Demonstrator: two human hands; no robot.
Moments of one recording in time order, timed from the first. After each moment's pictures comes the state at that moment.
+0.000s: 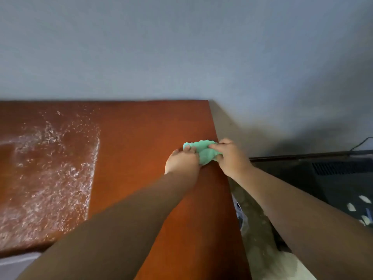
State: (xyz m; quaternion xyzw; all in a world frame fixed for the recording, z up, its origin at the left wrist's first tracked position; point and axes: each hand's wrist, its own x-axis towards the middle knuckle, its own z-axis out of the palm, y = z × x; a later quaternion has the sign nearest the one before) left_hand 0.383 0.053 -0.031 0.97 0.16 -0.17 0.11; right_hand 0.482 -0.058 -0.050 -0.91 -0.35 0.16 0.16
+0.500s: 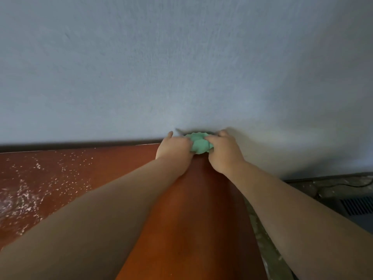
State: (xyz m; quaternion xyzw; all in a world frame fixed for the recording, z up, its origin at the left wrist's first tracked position) left_hand 0.493 0.198 -0.049 0.98 0.14 -0.10 0.09; right_hand 0.572 0.080 -0.051 -0.92 -0.33 0.11 0.17
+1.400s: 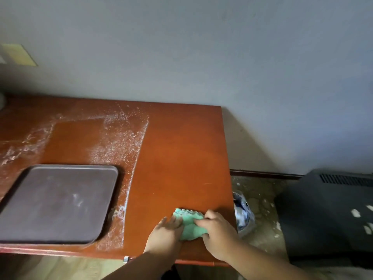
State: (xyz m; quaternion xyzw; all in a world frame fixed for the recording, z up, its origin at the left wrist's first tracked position) left_hand 0.091 -0.118 -0.032 0.96 0.18 -0.16 0.11; right_hand 0.217 -0.233 -0.035 -0.82 -0.49 0.27 0.13
